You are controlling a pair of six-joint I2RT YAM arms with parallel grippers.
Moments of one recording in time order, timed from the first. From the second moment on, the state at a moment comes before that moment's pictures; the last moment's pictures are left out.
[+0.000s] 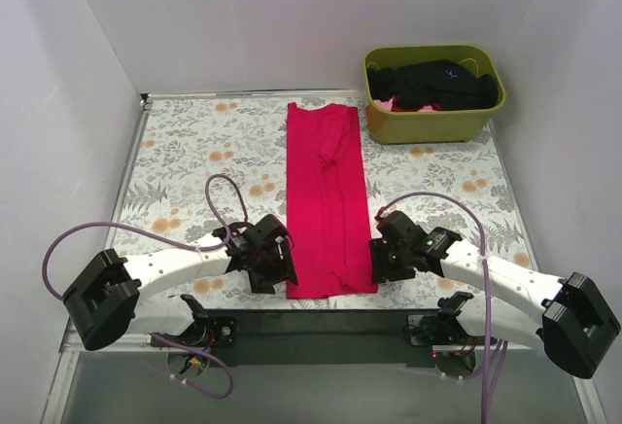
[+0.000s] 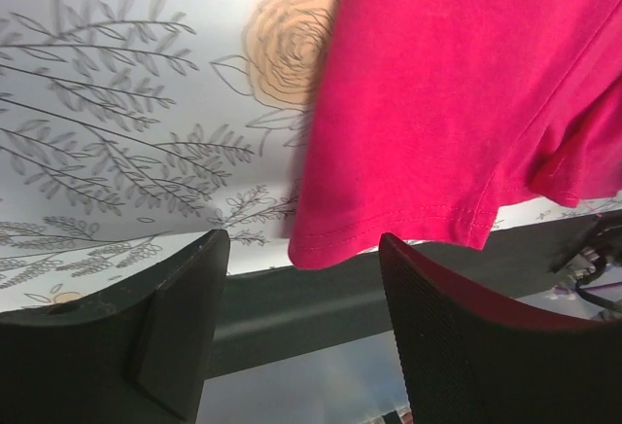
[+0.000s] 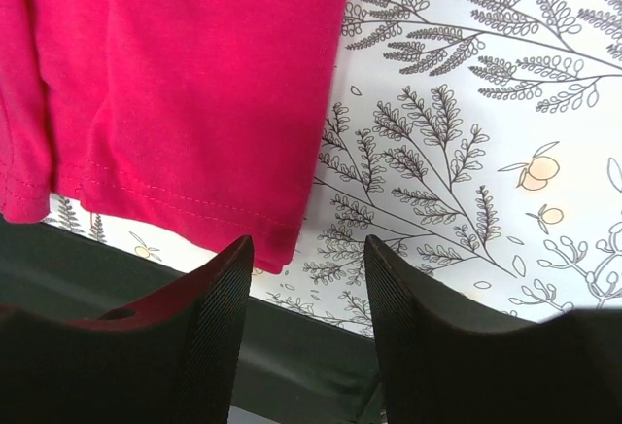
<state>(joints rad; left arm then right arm) -0.88 1.23 0.61 -0.60 0.10 -1.14 0.82 1.04 0.53 -0.66 -0.05 0.61</state>
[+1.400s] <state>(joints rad) -1.00 1.37 0.67 -0.61 0.07 -1.22 0.81 1.11 0.50 -0.66 -0.25 0.55</state>
